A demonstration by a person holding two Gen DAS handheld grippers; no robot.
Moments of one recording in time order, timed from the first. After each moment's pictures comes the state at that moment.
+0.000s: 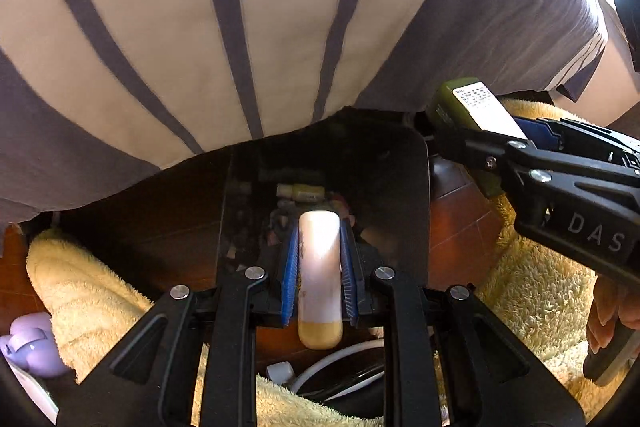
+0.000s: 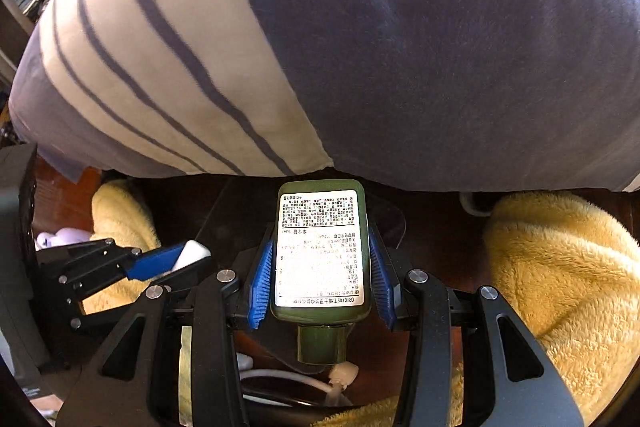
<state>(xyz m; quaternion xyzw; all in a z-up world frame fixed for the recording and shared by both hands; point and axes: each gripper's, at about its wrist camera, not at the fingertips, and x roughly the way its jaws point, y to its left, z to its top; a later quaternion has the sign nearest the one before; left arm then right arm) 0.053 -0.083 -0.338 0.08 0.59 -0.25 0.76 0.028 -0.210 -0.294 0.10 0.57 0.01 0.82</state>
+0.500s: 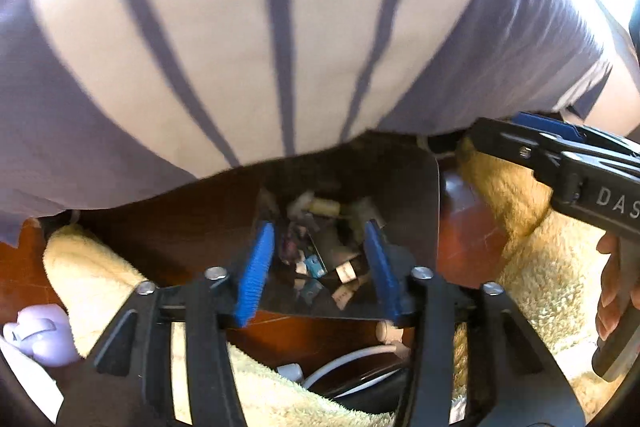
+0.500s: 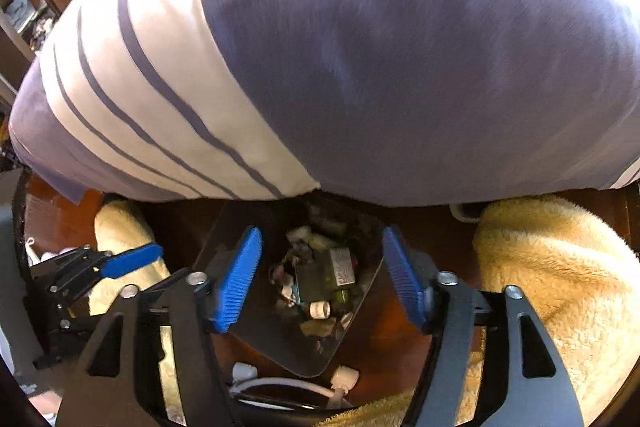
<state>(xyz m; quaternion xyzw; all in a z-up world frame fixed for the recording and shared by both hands) 0.049 -0.061 -0.304 0.07 0.56 -0.21 0.80 0.024 -0.229 -0.264 0.11 0.53 -0.01 0.84</state>
